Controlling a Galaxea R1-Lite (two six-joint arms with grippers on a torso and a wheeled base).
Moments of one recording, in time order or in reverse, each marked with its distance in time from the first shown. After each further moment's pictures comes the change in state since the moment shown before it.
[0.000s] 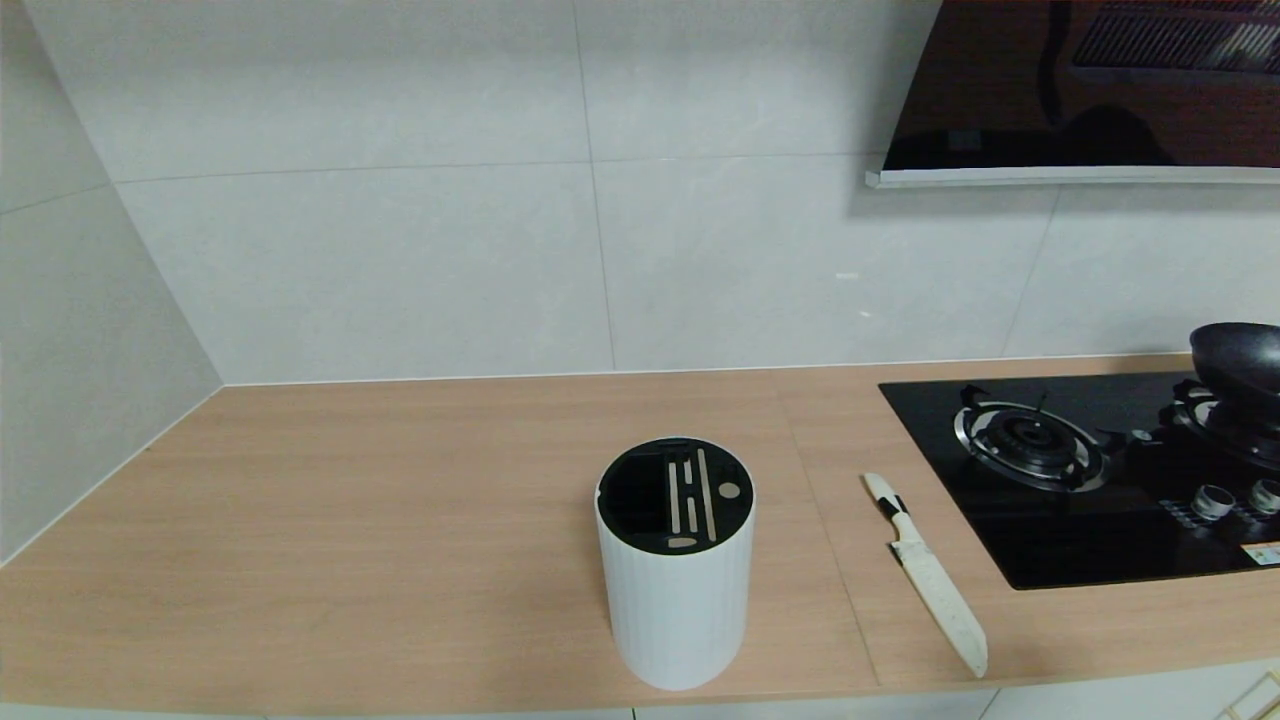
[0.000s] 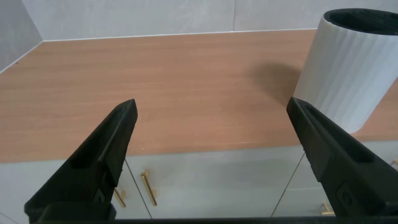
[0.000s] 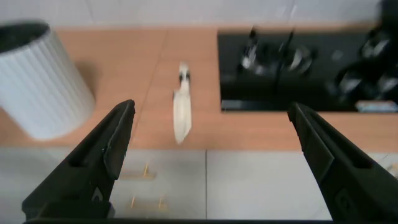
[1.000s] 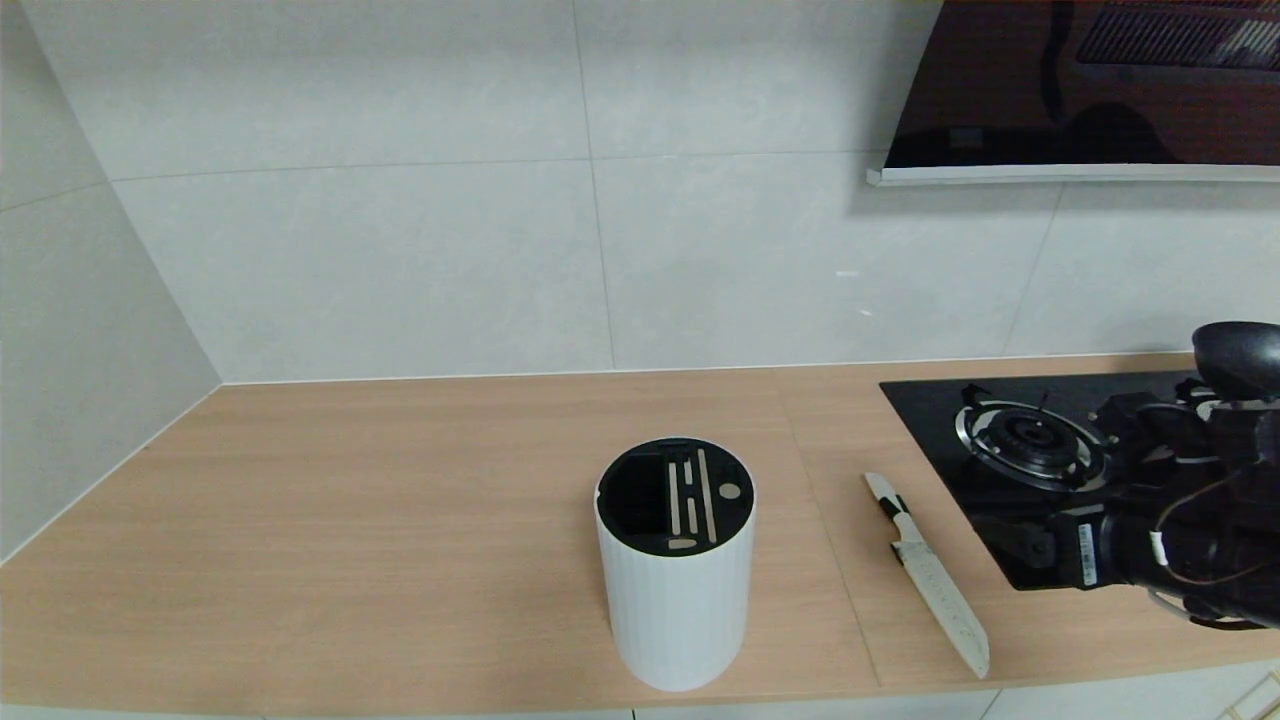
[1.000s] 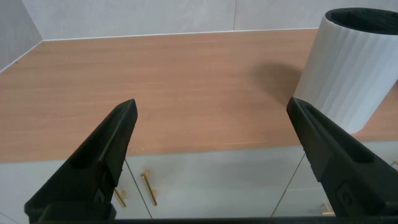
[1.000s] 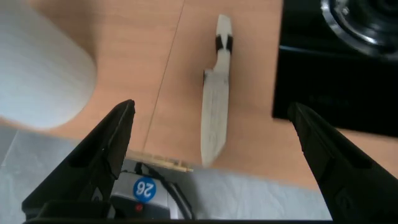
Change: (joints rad) left arm 0.000 0.000 0.000 0.000 0.000 0.000; right arm 0.189 1.068 -0.282 -0.469 -0.009 0.006
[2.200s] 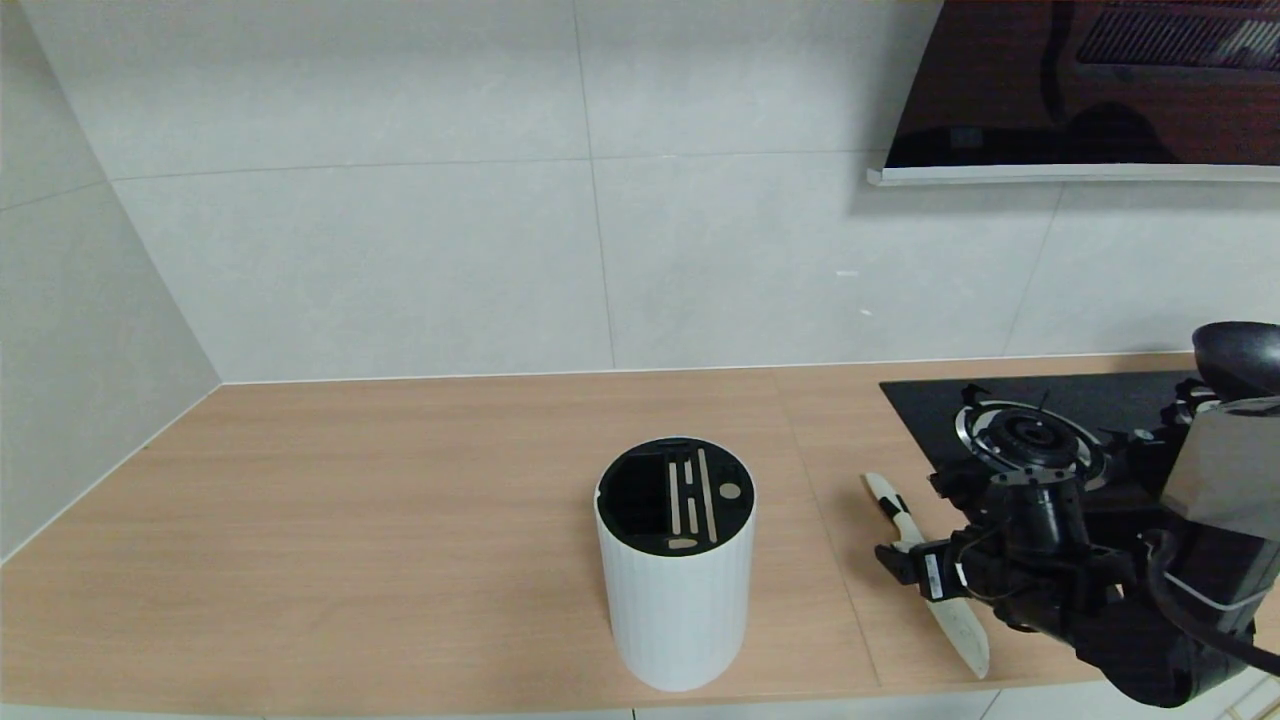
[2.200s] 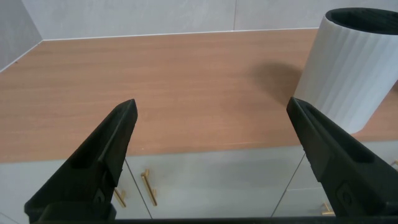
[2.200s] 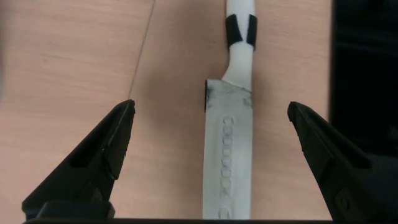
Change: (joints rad) left arm 0.000 0.000 0.000 0.000 0.000 0.000; right arm 0.084 0.637 -0.030 -0.581 -0.147 0.007
